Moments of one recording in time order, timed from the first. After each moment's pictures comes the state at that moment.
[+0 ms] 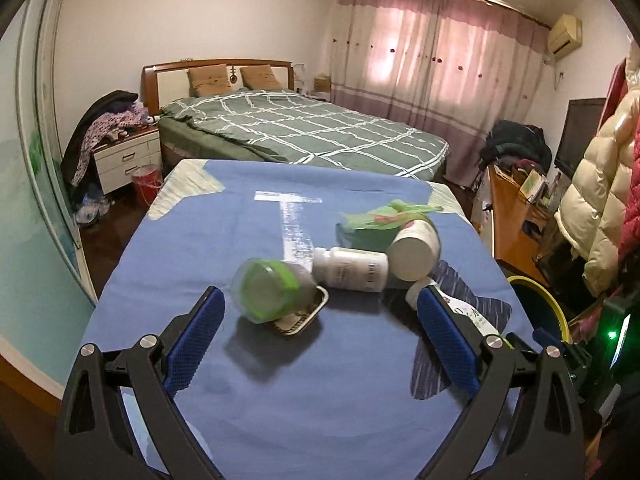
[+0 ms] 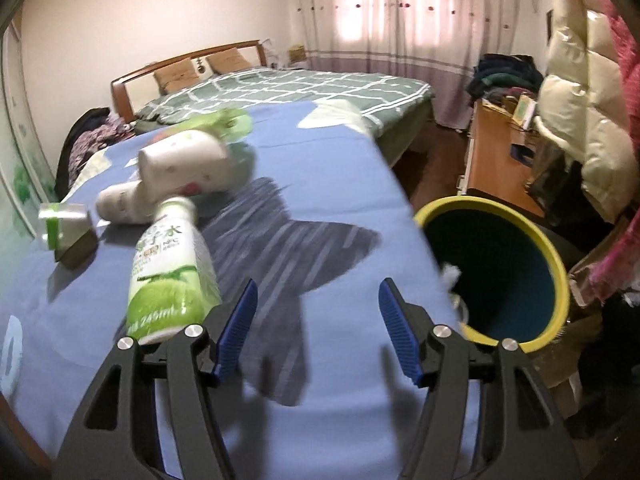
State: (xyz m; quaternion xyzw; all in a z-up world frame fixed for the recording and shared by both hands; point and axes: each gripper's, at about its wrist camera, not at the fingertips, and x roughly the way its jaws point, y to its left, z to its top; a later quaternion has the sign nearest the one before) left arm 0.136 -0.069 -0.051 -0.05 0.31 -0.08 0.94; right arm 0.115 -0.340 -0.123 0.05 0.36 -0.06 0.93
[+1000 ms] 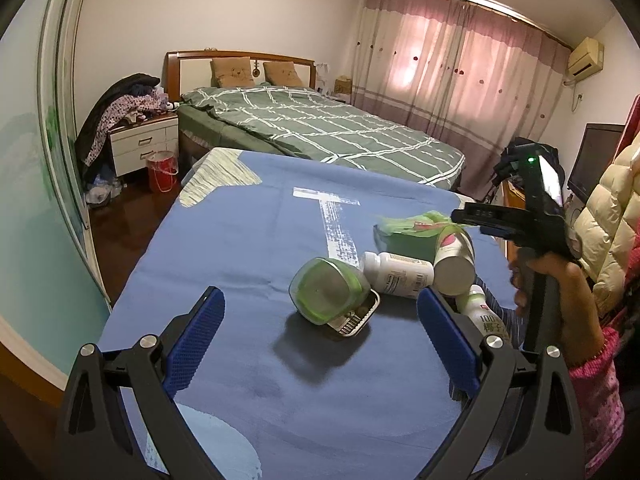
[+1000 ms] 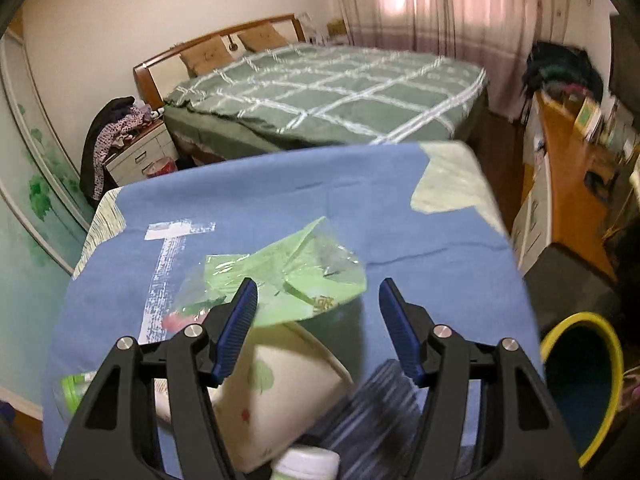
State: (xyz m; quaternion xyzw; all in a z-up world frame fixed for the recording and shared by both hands) left arm 0.140 -0.030 -0.065 -0.08 0.32 -0.05 0.94; right arm 0.328 -0.296 -0.079 0.08 0.42 0.01 0.90
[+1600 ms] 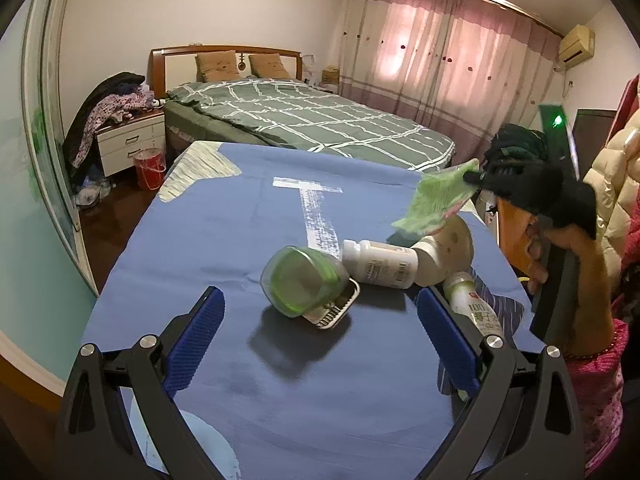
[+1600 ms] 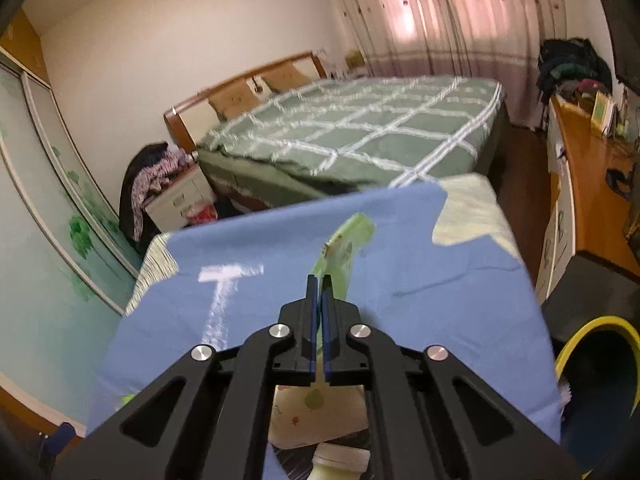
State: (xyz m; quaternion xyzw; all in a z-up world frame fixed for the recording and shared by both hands) left arm 0.142 -0.054 -0.071 -0.07 0.33 -0.07 0.94; right arm 0.293 -0.299 -0.032 0.13 0.33 0.06 0.93
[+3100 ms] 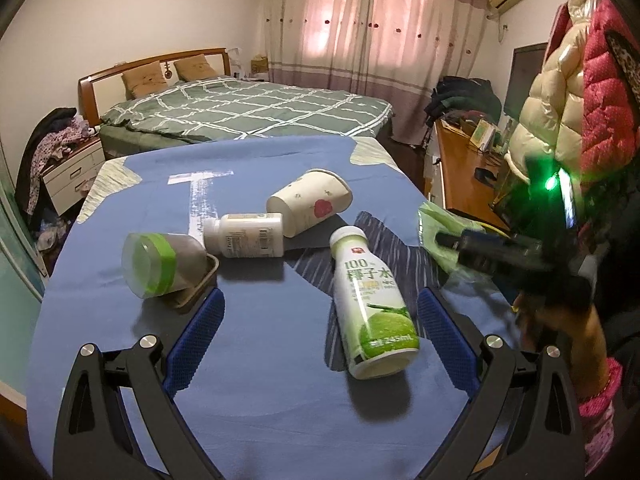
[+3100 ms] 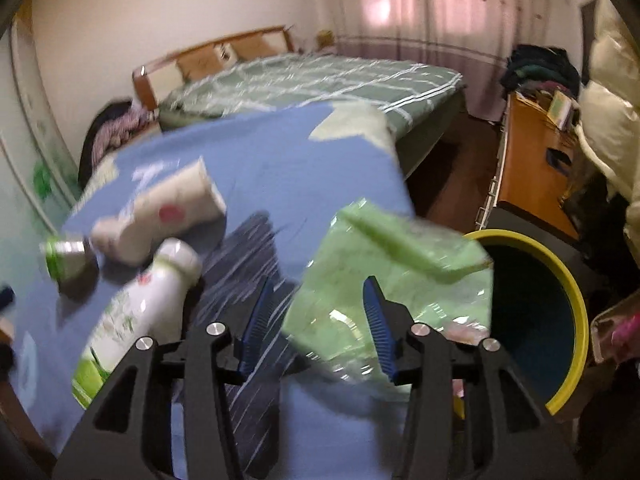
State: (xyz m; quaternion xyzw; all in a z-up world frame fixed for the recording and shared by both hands) left arm 0.114 -0.158 -0.074 0.01 0.34 -0.18 0.92; right arm 0.172 -0.371 -0.110 0.05 0.39 -0.01 0.92
